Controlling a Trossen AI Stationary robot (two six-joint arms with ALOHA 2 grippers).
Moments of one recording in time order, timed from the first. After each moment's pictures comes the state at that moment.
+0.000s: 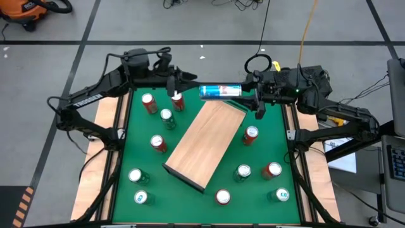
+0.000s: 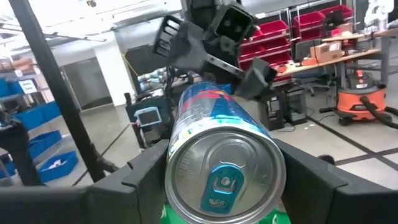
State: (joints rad) left arm 0.34 1.33 1.57 -0.32 0.29 -0.63; right arm -0.28 1.03 1.17 0.03 -0.24 0.28
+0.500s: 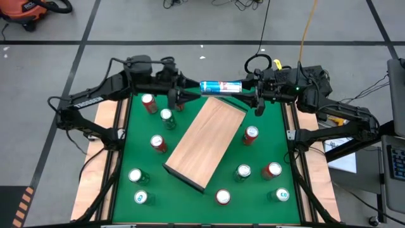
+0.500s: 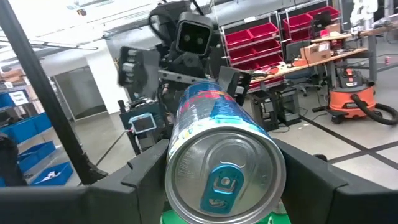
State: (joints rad) left arm 0.25 1.36 1.57 -0.32 0.28 -0.43; right arm -0.28 1.03 1.17 0.04 -0.21 0.31
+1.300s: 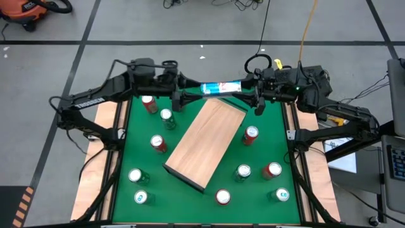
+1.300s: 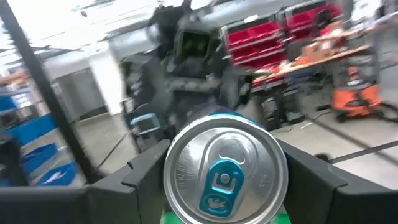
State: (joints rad) left arm 0.24 1.35 1.57 -0.35 0.18 -0.36; right arm -0.28 1.03 1.17 0.03 -0.24 0.32
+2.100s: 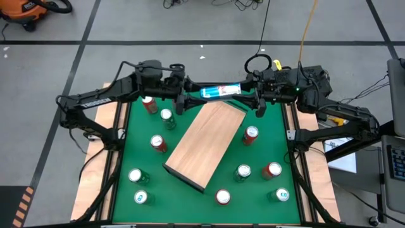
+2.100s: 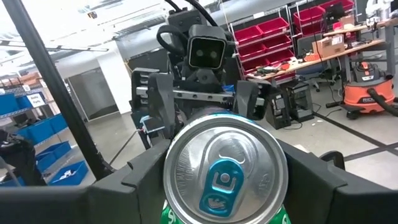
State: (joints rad) left arm 0.24 1.41 1.54 -0.28 0.28 -0.36; right arm -0.28 1.03 1.17 0.04 -0.24 0.35
